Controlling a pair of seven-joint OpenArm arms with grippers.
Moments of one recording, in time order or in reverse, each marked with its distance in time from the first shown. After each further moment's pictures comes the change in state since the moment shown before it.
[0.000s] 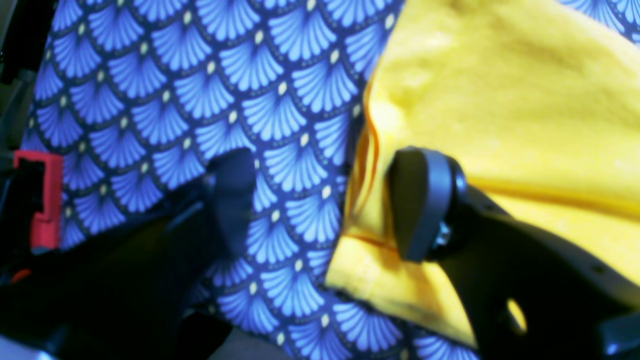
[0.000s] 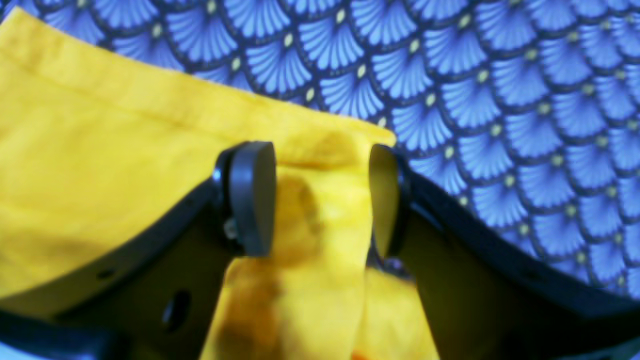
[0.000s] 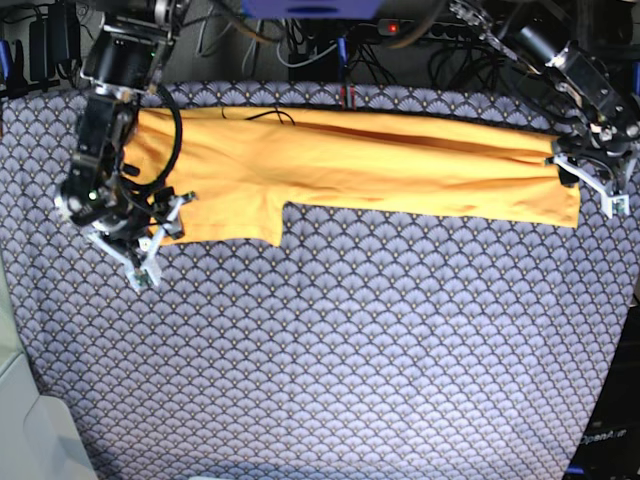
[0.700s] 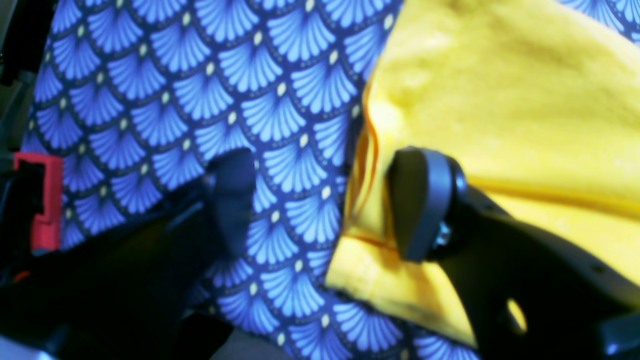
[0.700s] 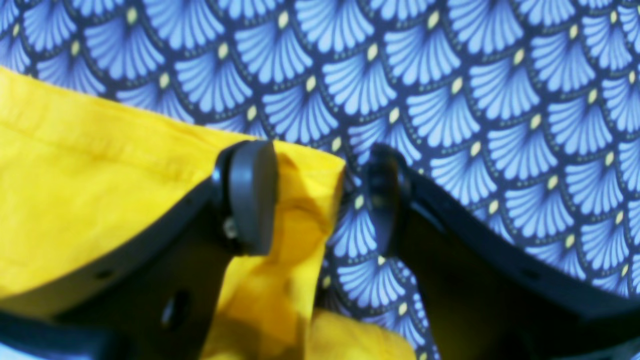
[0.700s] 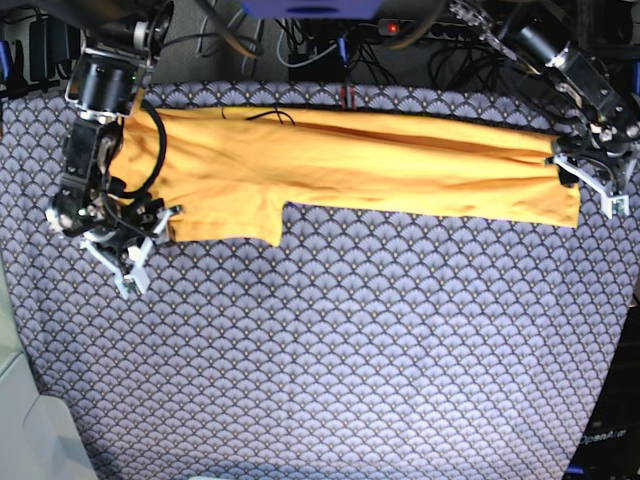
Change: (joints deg) left arm -0.1 0.0 0.0 0.0 0.2 0.0 0.0; right arm 3.9 4.0 0.3 -10.8 0.3 0.0 5.7
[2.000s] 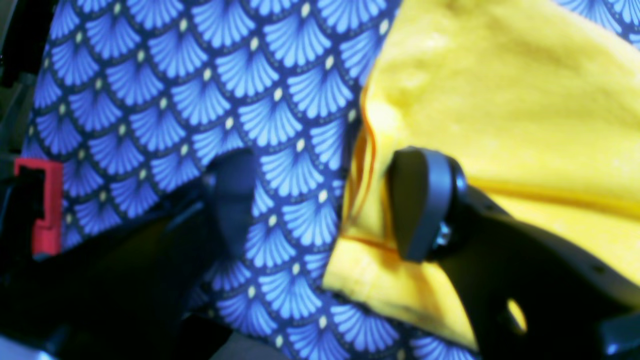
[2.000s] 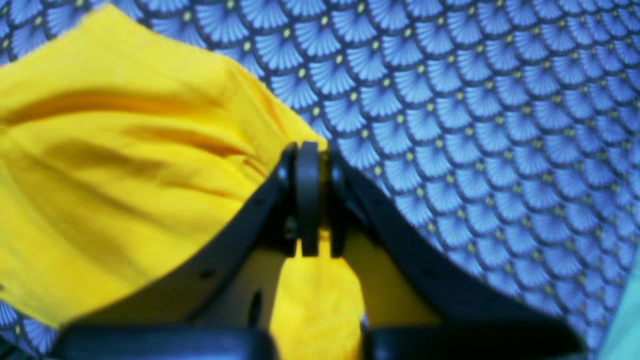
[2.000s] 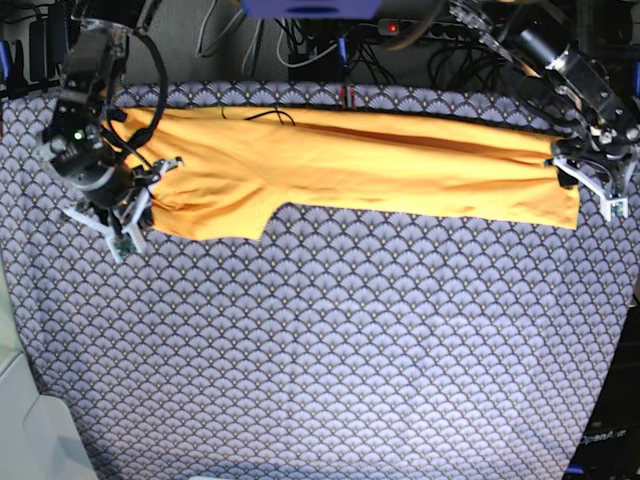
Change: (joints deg) left arm -0.6 0.0 0.0 0.0 0.4 0.0 0.4; right arm -18.6 -3.0 -0.5 32.6 0.1 0.0 -1.1
